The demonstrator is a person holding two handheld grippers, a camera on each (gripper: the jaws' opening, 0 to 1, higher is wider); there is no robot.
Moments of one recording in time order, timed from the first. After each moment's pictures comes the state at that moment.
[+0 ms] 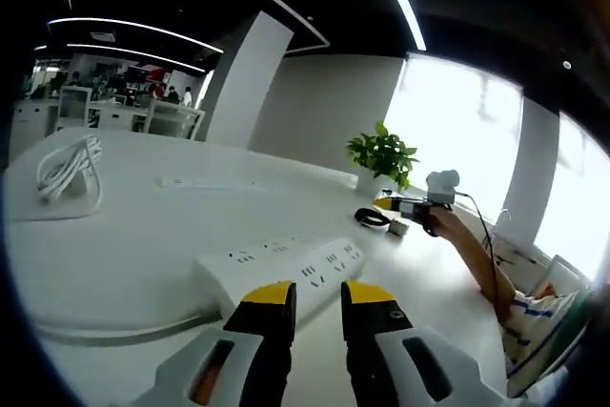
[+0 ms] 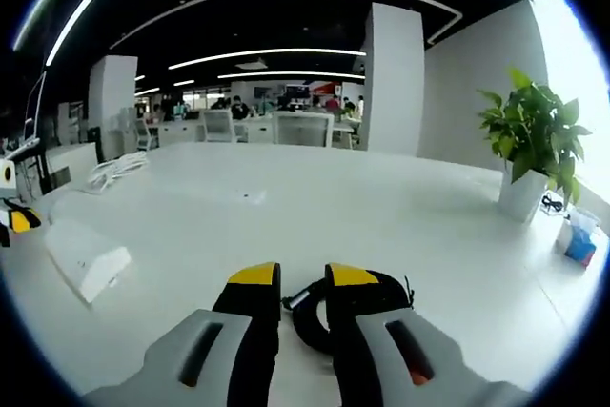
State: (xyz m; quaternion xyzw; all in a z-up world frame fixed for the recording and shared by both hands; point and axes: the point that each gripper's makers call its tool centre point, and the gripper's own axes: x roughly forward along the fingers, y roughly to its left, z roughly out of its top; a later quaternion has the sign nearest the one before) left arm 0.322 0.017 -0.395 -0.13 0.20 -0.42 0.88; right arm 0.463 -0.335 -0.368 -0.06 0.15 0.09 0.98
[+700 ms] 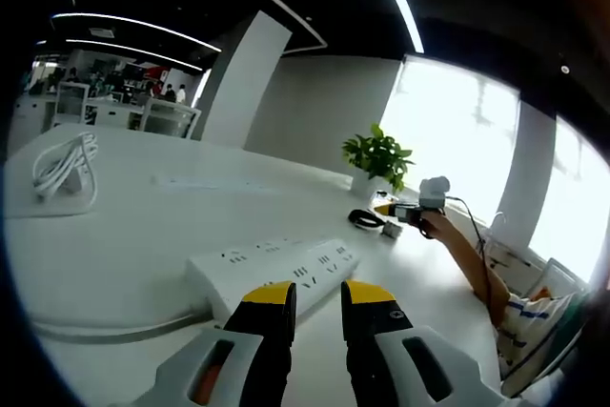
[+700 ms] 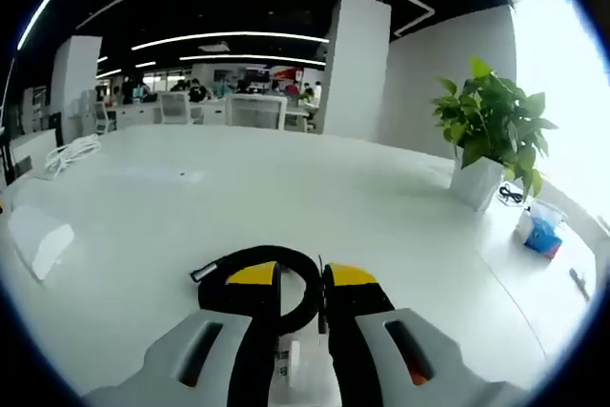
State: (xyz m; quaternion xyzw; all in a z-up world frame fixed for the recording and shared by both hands) left arm 0.321 0.013 -0.391 -0.14 0.20 -0.43 0.87; right arm 0.462 -0.409 -0.384 -0.08 0.18 -0.02 0.98
